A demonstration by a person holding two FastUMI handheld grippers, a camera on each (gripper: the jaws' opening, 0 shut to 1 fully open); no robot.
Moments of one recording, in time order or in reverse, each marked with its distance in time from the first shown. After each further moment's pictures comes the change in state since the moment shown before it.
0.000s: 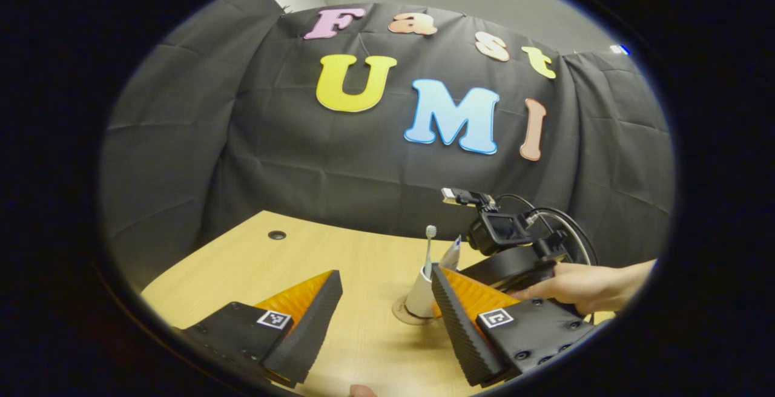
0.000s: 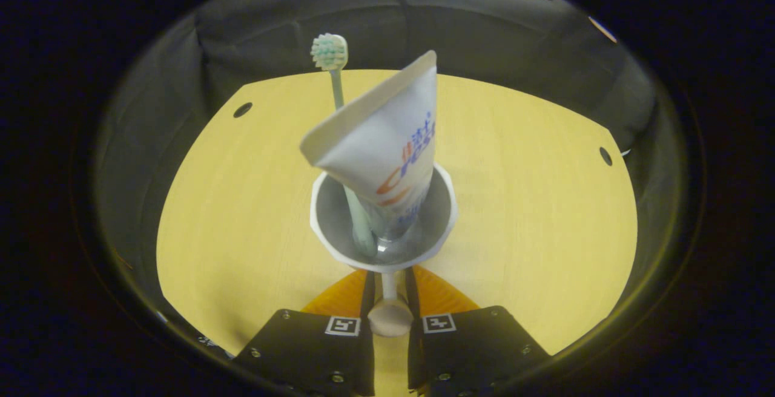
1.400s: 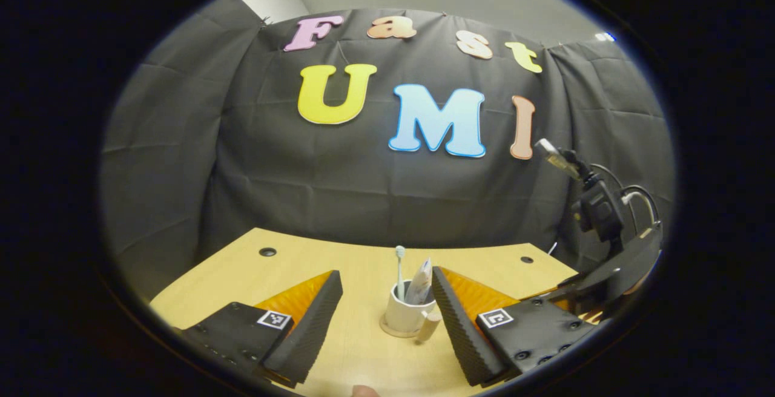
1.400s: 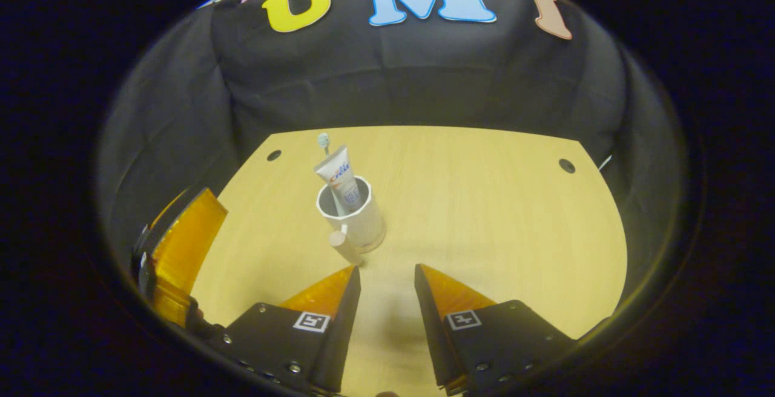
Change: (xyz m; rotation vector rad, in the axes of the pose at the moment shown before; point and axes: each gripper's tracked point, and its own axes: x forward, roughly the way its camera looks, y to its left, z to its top) left arm 0.023 -0.057 0.026 0.073 -0.035 -0.021; right arm -0.148 -0.082 -0.021 0.049 -0.300 0.081
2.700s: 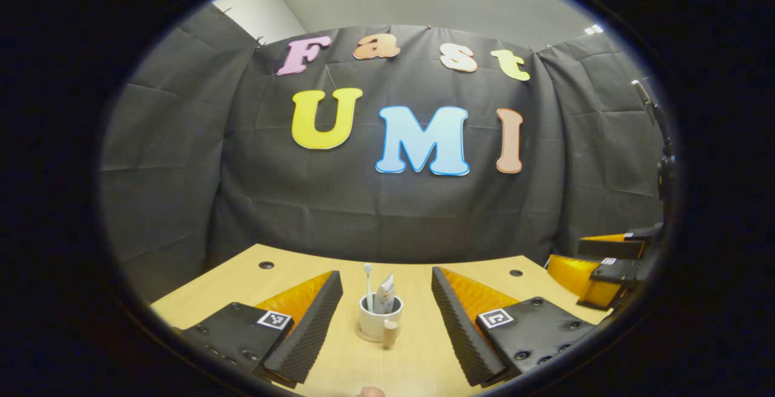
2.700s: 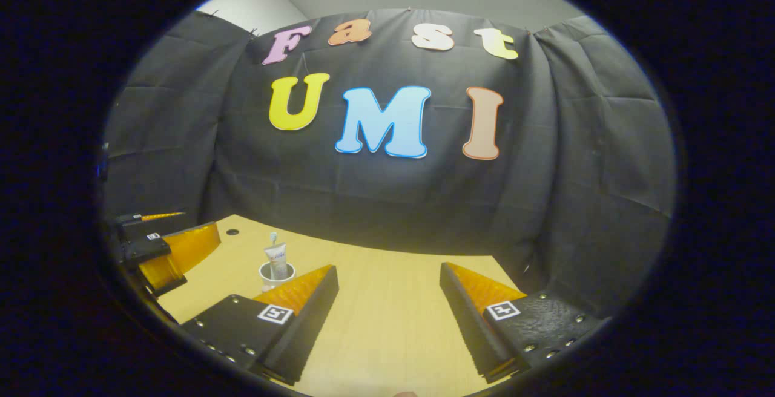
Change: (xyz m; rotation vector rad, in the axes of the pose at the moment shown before) left arm -0.046 -0.070 0.043 0.030 -0.082 0.034; right arm -0.137 -0.103 0.062 -0.173 -0.668 -0.241
